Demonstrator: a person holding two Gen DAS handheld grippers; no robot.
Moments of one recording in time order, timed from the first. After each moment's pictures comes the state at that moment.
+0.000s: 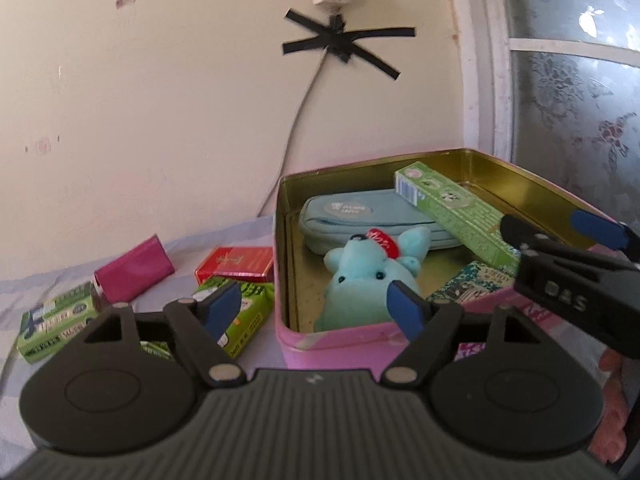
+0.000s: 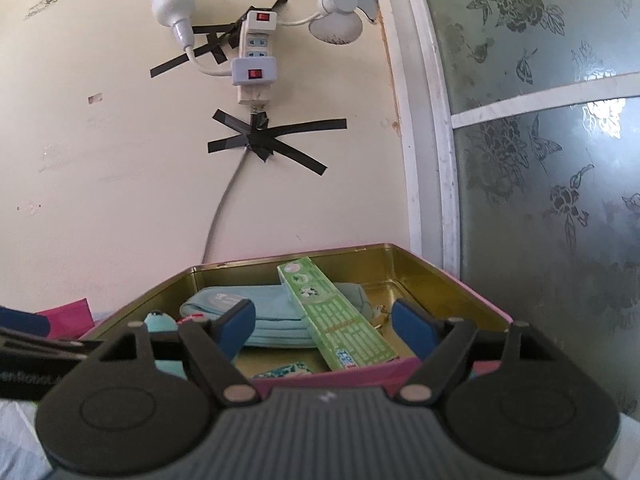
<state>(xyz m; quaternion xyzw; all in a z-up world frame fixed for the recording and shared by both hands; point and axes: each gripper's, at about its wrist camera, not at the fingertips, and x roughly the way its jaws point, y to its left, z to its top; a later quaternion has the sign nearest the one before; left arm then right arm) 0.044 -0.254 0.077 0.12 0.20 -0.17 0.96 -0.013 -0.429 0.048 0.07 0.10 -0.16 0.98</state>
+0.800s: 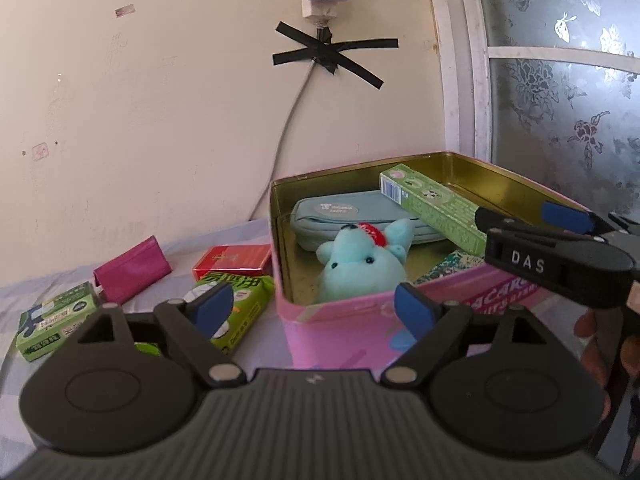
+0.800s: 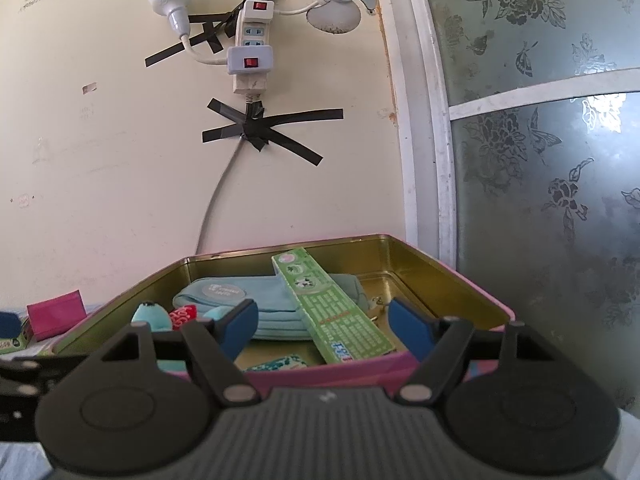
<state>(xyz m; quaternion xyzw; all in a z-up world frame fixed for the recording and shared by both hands) 0.023 -0.231 0.074 0.11 0.19 -0.20 0.96 -0.010 -0.431 0.046 0.07 0.11 -0.17 0.98</state>
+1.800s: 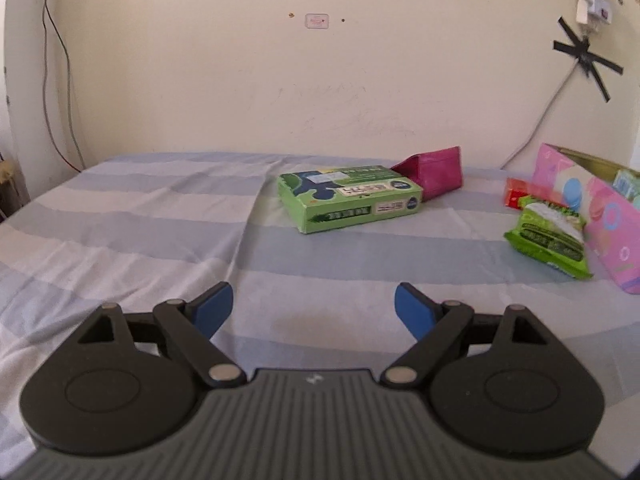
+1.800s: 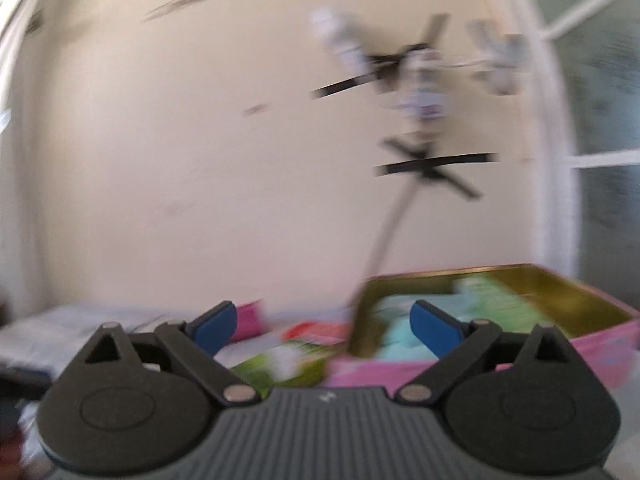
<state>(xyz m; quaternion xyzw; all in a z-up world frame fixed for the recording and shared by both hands) 0.057 0.023 0.030 0.00 0.25 -0.01 0.97 -0.037 -0.247 0.072 0.02 0.09 0.01 1.00</state>
